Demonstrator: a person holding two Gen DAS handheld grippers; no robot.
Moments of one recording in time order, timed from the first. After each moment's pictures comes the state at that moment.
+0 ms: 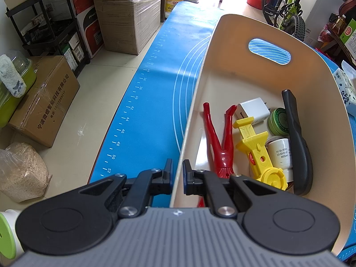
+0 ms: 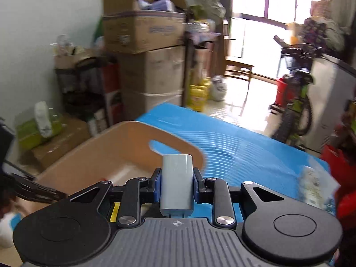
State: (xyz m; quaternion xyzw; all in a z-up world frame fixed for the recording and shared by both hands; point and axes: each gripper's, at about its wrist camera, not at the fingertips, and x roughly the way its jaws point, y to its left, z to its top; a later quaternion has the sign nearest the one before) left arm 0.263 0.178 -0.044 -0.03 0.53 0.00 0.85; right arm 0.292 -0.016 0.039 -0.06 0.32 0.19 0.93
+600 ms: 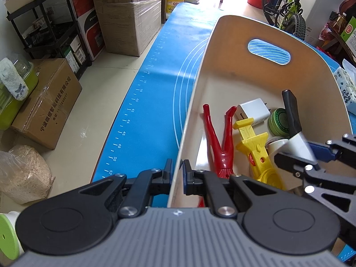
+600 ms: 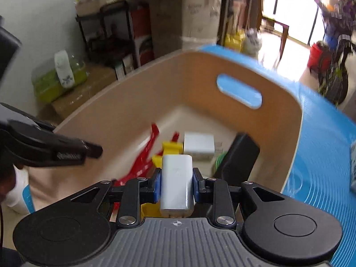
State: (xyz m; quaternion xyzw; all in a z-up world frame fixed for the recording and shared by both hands) left arm 0.263 0.175 -0.042 -0.02 0.52 0.01 0.85; right arm 0.294 0.058 -0.039 -0.08 0.44 0.22 0.87
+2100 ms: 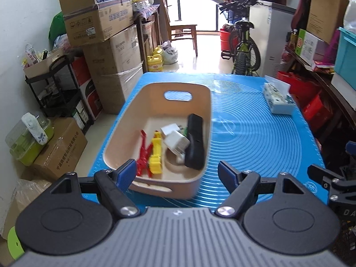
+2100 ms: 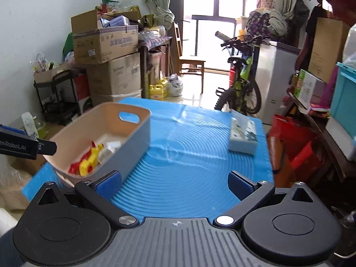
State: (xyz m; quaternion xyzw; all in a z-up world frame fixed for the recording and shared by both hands) left arm 0.076 0.021 0.081 0.05 0.37 -0.01 0.93; right arm 0.056 -0.153 0.067 -0.02 0.31 0.06 0.95
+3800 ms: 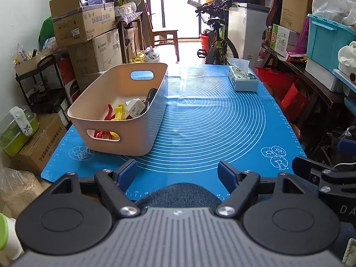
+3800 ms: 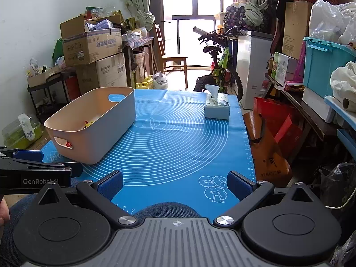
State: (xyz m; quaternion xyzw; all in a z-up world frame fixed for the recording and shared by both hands) left arm -0.019 -0.039 0.020 0.04 0.34 -0.04 0.94; right arm -0.061 -0.195 0.022 0.02 0.30 0.02 0.95
